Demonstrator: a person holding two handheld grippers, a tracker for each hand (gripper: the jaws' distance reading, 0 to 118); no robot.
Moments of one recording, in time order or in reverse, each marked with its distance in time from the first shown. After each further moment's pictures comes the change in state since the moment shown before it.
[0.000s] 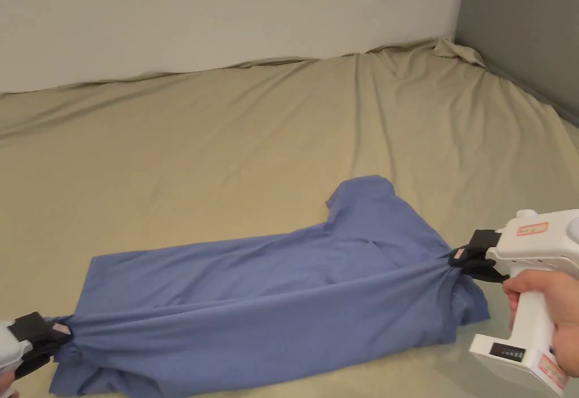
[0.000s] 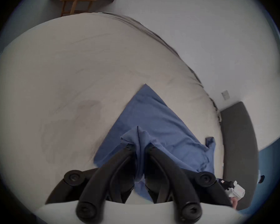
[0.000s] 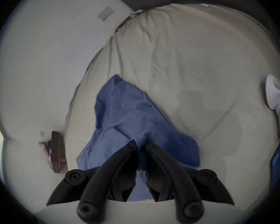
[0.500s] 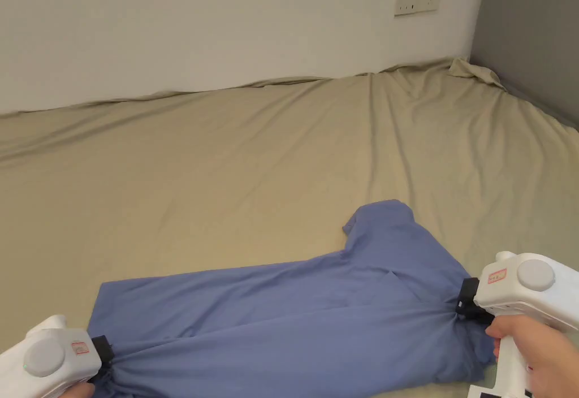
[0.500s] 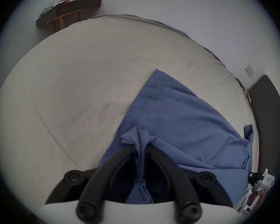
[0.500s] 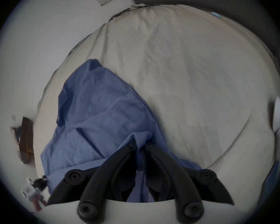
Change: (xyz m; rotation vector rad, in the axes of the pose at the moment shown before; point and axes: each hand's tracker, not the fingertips) left arm 0.025 -0.019 -0.090 -0.006 0.251 -0.212; right arm -0.005 -0.006 -0.072 0.015 -0.246 0.224
